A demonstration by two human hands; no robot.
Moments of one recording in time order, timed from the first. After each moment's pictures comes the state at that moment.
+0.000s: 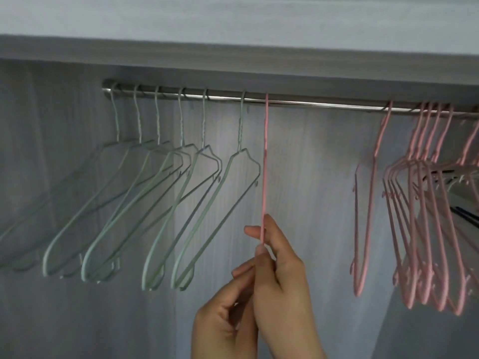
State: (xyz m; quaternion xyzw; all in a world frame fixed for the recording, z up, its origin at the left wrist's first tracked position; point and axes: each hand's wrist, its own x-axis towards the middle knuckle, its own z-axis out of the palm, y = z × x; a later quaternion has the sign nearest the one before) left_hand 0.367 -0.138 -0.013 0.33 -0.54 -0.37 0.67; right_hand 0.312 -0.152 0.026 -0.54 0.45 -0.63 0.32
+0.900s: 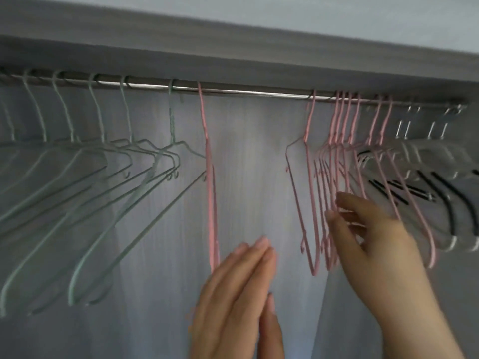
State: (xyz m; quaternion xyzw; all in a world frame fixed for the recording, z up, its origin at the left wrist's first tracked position) left_hand 0.335 -0.119 -0.001 0.20 -0.70 0.04 0.68; right_hand 0.186 -0.097 0.057 -0.51 0.68 -0.52 -0.10
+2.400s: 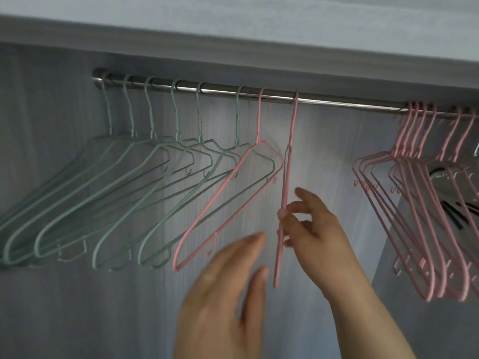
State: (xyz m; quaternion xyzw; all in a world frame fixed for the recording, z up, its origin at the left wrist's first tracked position) left_hand 0.403 -0.130 0.011 0.32 -0.68 0.02 0.66; right_hand 0.274 -0.159 0.060 -0.59 0.55 -0.57 0.18
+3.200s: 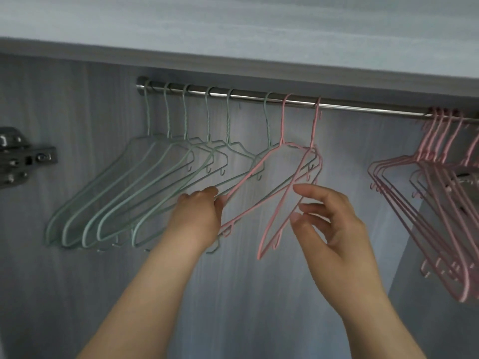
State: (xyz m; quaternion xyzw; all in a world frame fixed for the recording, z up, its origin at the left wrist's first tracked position) left_hand 0.467 -0.234 0.051 0.59 -0.71 -0.02 0.38; right_hand 0.304 -0.131 0.054 -0.64 0.44 -0.62 0.10
